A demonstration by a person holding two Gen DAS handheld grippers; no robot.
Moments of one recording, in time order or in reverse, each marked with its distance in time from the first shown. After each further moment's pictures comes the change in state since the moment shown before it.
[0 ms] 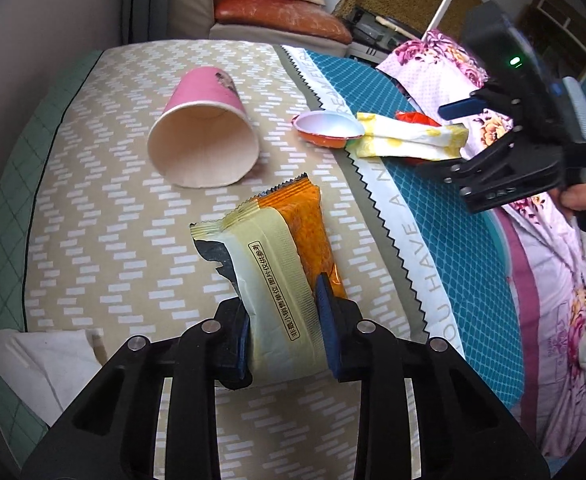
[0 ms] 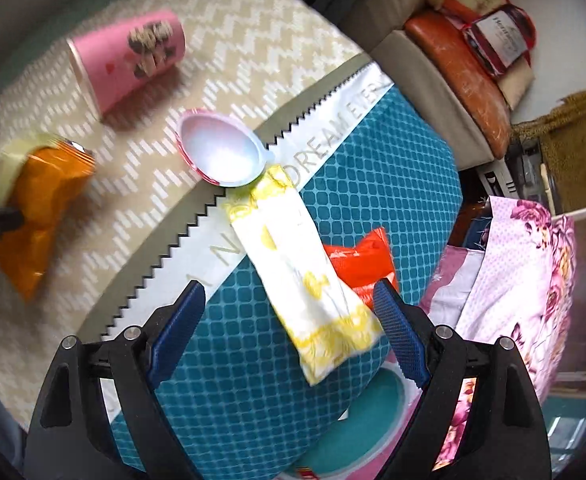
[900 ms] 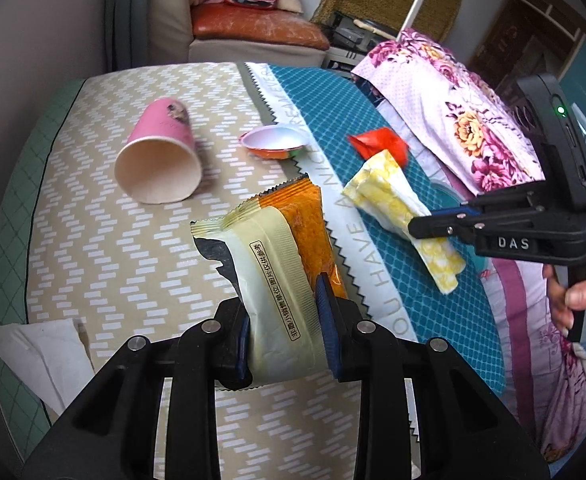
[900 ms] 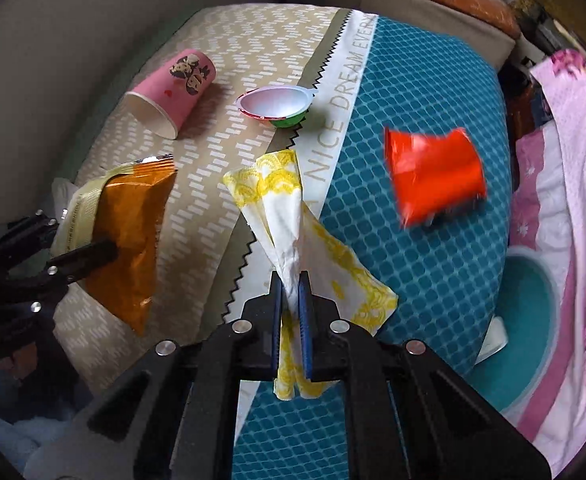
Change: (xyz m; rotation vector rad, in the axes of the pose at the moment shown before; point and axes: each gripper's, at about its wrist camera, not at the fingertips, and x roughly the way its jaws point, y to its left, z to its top) left arm -0.025 -0.057 0.000 0.076 -0.036 -0.006; right arm -0.033 0.009 -0.092 0.500 -0.123 0.450
